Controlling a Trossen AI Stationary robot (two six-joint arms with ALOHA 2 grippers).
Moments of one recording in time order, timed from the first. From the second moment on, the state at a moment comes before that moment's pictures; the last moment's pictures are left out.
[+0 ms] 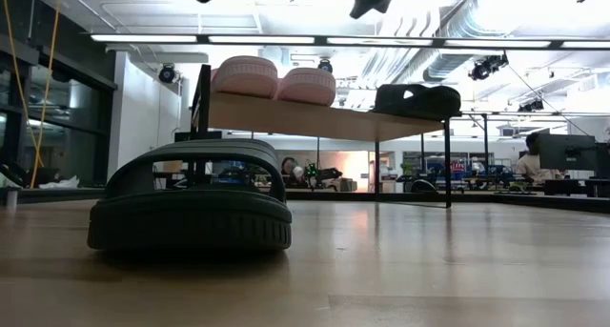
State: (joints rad) left arm -0.66 2.15 1.85 -1.05 -0.64 -0.50; right arm 0.06 1.66 1.72 -1.08 -0.08 0.05
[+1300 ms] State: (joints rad) left arm -0.56 2.28 1.85 -1.10 -0.65 -0.50; right arm 0.18 1.66 1.72 -1.03 -0.03 0.02
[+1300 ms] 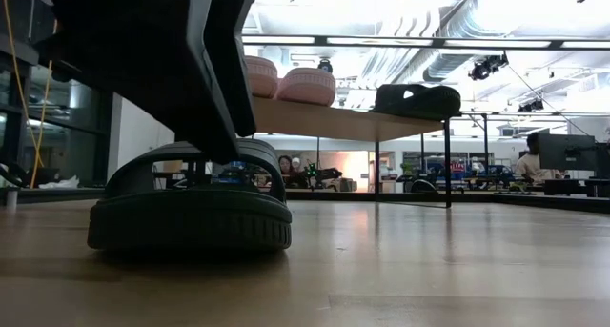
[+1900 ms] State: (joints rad) left arm -0.56 2.28 1.85 -1.10 -0.64 -0.48; right arm 0.18 1.66 1.72 -1.03 -0.03 0.02
